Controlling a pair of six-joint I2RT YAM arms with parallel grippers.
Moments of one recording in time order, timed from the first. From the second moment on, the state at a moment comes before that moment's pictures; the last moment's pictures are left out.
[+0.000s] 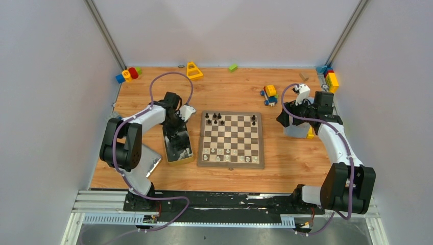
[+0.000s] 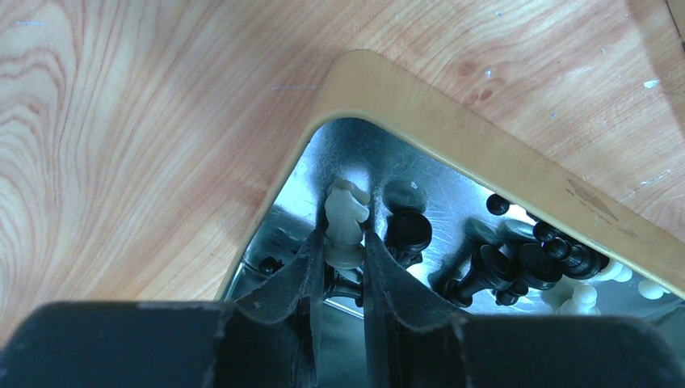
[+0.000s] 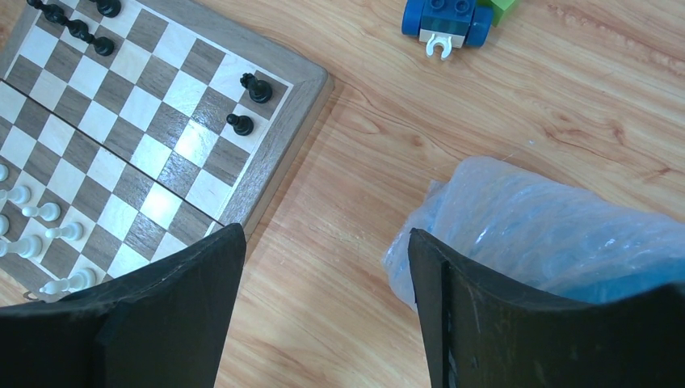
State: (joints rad) left arm -0.26 1.72 1.07 -0.64 0.08 0.53; right arm -0.13 1.29 0.91 -0.38 -0.58 -0.29
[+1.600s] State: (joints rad) left arm -0.60 1.26 1.17 -0.69 0.59 0.54; right arm 0.52 1.71 1.39 -0.35 -1.19 0.04
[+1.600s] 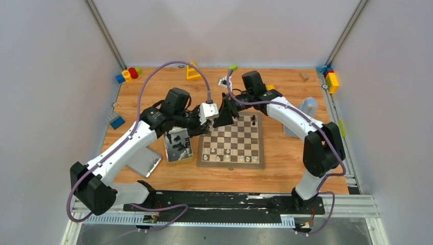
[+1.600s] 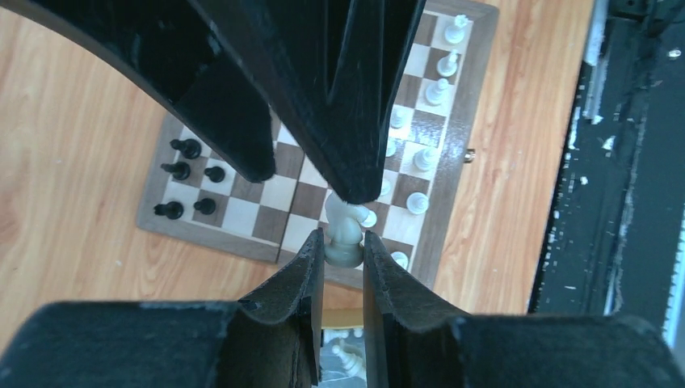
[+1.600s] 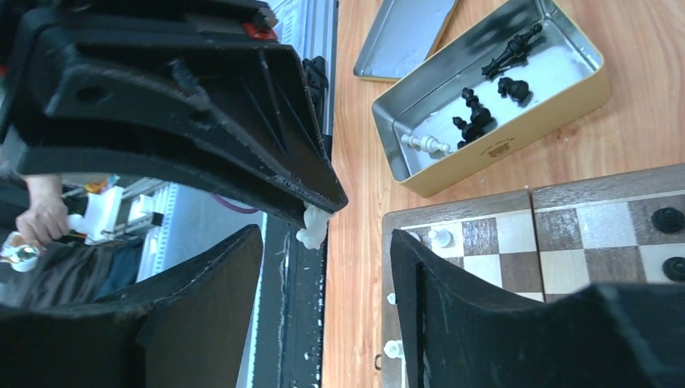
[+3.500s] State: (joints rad) left arm -0.77 1.25 1.11 -0.60 0.13 0.56; right arm 0.55 1.89 1.44 -0.31 -1.20 0.25
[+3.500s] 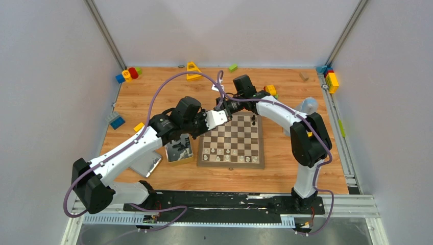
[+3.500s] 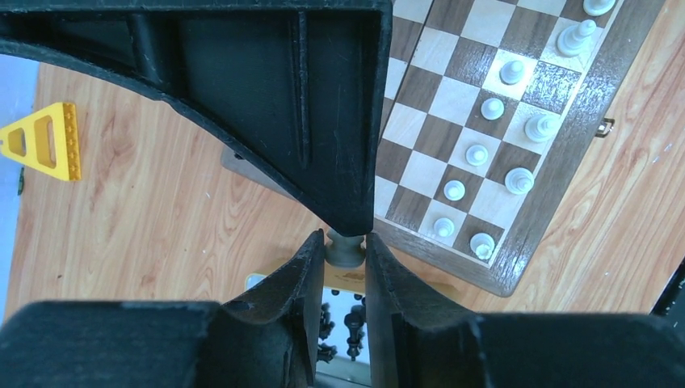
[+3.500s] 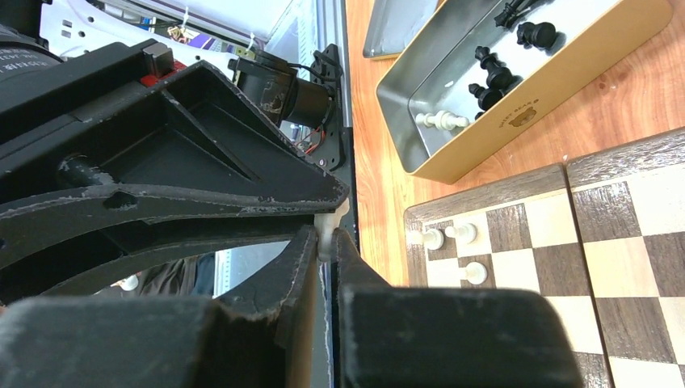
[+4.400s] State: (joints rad) left arm -0.40 1.11 1.06 -0.62 0.35 0.48; right arm 0.48 1.46 1.24 -0.65 -0.77 -0.27
